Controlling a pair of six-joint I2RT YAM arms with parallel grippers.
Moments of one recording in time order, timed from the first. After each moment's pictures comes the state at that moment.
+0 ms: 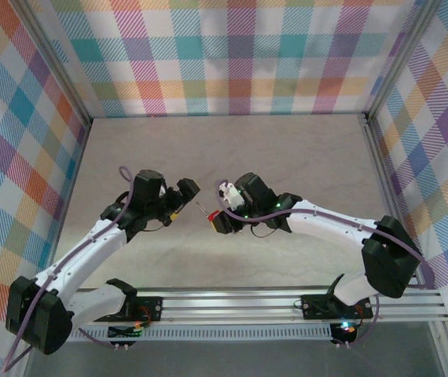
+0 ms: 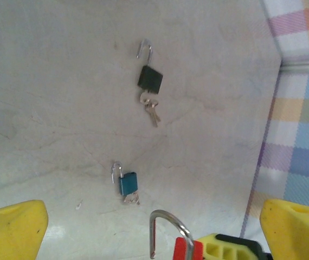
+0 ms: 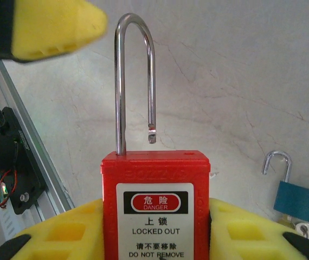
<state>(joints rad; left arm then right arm) -0.46 1.09 0.78 -0.41 0.22 -1.12 0.87 1.47 0.98 -0.30 -0.36 0.30</state>
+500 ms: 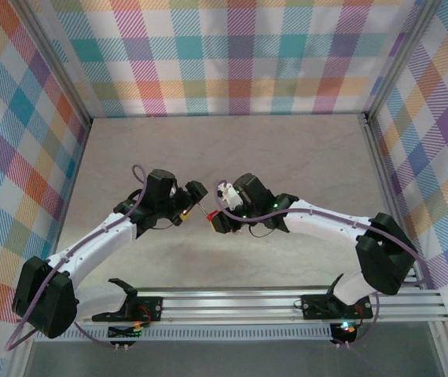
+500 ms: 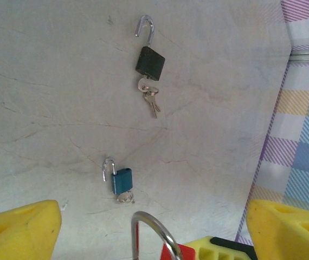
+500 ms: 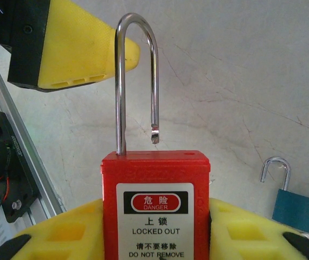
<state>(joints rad) -0.51 1.19 0.77 -0.33 0.23 -1.17 0.87 1.51 0.97 -0.26 -0.35 0.30</state>
